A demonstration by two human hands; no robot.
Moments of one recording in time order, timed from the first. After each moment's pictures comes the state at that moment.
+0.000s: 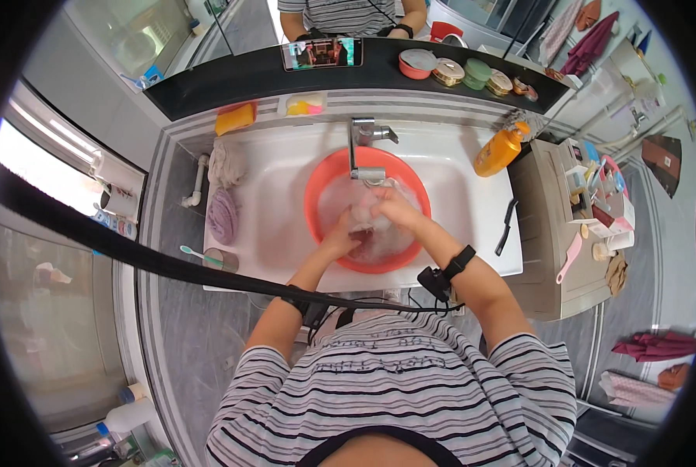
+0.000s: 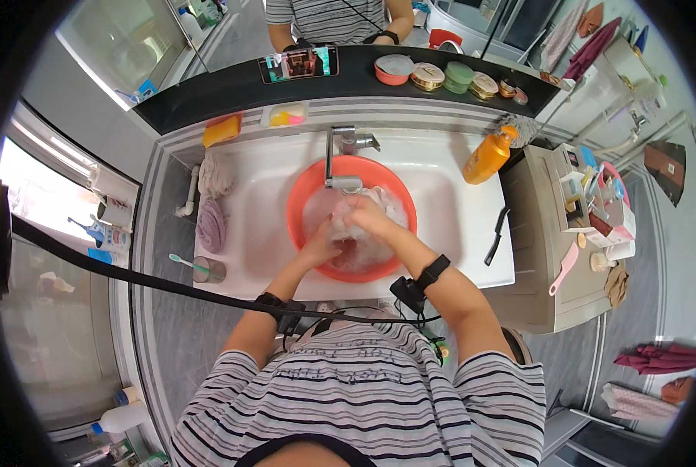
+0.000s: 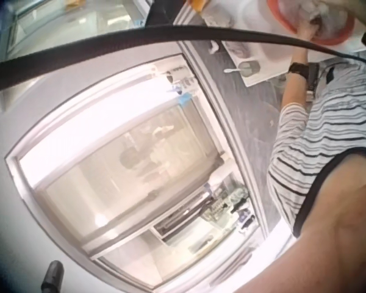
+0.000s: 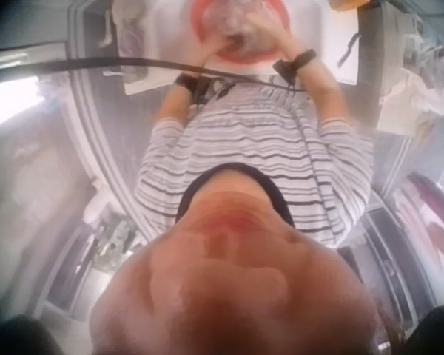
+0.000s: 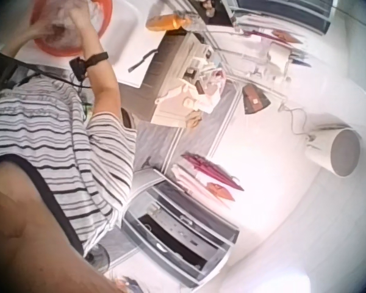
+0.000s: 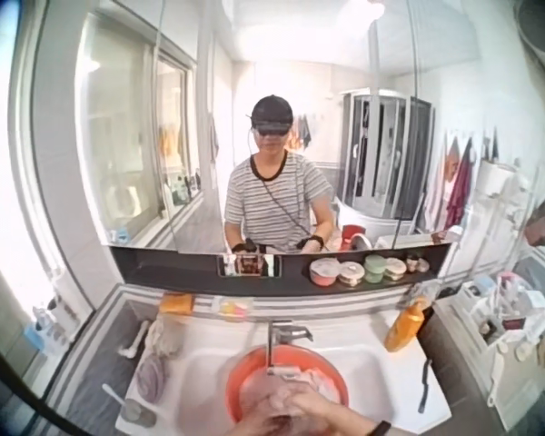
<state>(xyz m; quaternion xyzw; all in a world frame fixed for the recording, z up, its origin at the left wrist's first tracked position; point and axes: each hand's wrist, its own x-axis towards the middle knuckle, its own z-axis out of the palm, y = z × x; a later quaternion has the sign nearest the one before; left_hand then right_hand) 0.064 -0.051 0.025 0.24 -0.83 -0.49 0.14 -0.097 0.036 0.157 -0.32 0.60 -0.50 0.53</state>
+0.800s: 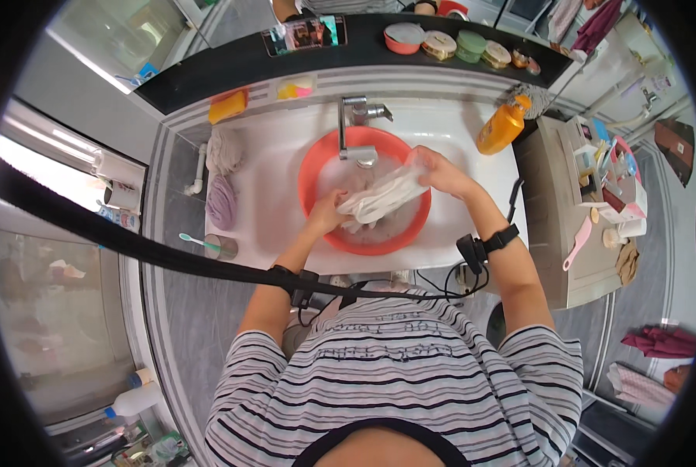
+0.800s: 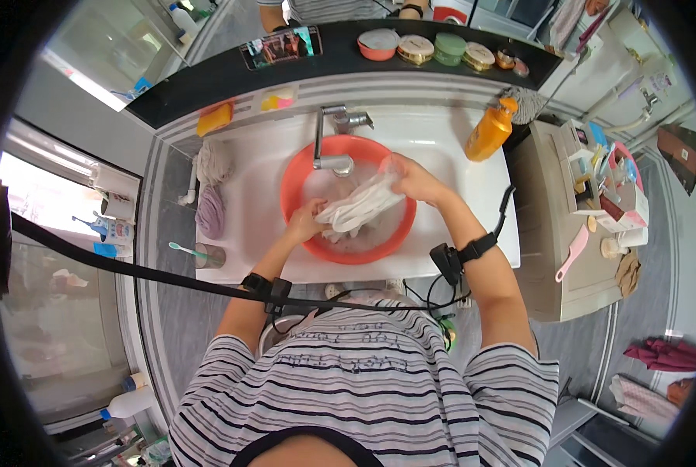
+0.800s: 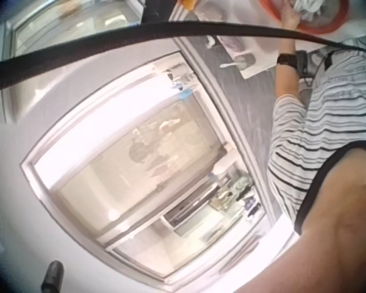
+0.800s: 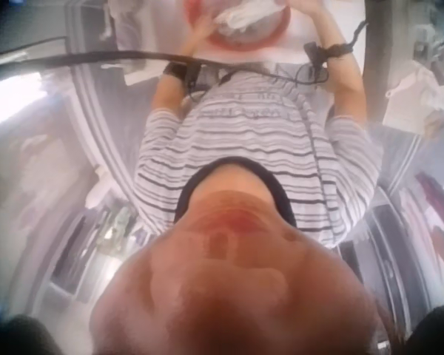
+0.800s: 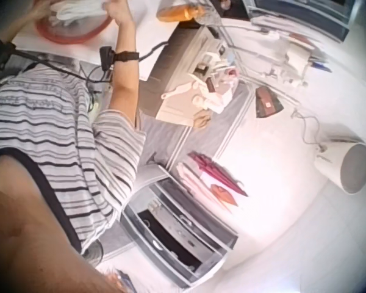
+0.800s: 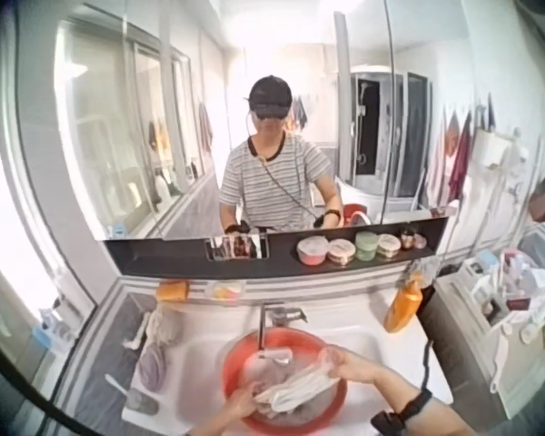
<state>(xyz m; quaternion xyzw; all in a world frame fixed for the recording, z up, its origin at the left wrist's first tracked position) 0.065 -0.049 0.085 0.33 -0.82 -0.45 0.09 -0.196 0.091 0.168 -0.48 0.62 -0.45 0.43</state>
